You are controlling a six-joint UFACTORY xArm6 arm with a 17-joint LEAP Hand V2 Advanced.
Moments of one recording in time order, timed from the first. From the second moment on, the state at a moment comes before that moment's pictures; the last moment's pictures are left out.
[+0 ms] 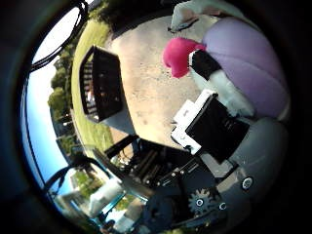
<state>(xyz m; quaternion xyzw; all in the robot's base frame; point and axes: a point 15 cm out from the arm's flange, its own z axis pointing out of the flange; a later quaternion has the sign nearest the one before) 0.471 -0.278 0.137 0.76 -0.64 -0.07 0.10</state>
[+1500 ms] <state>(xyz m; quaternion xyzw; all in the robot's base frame) 0.521 0.213 0.115 0.85 -0.48 -0.21 -0.01</state>
